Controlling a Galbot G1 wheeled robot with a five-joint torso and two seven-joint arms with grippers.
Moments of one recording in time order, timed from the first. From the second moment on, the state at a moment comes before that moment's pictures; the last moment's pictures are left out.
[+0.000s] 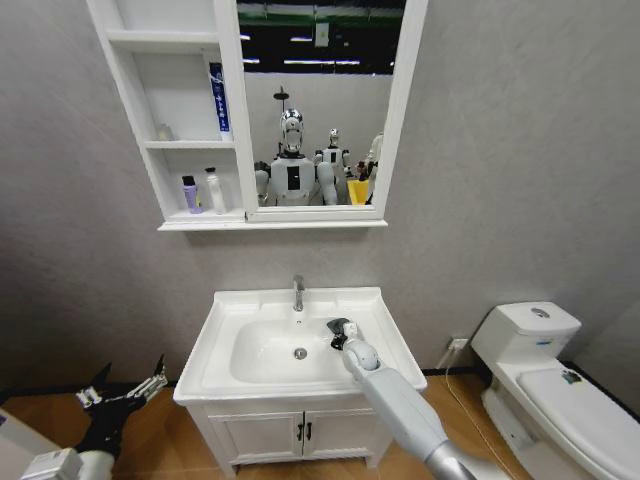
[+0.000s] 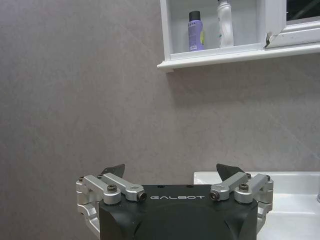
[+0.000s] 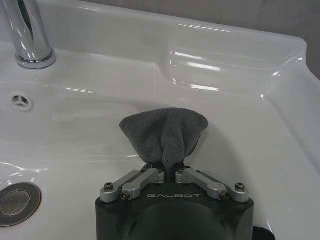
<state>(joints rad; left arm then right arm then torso) 1.89 -1.46 -1.00 -2.41 -0.33 0.16 -0.01 -0.70 1.32 -0.05 1.24 0.57 -0.57 0.50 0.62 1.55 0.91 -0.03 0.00</state>
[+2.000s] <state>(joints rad) 1.89 -1.46 -1.00 -2.41 -0.33 0.16 -0.01 -0.60 1.57 -0.10 0.80 0.51 -0.37 0.06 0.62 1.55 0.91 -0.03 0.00</state>
